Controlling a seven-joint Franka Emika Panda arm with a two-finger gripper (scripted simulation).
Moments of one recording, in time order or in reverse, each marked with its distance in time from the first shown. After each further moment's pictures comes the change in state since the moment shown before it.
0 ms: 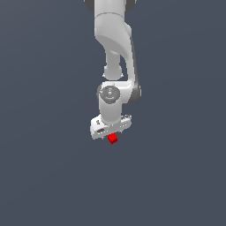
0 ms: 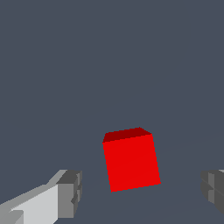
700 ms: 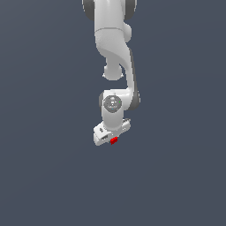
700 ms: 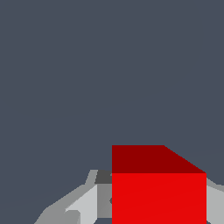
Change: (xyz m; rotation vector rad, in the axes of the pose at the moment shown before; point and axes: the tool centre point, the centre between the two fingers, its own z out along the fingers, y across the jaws) arm 0.005 -0.004 0.041 -0.005 -0.001 -0.169
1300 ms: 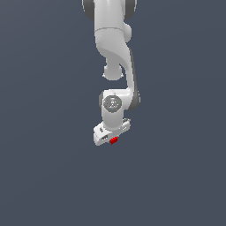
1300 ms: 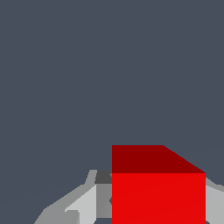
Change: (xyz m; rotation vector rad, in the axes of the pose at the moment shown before) arm 0.000 0.000 -0.001 0.000 0.000 -0.002
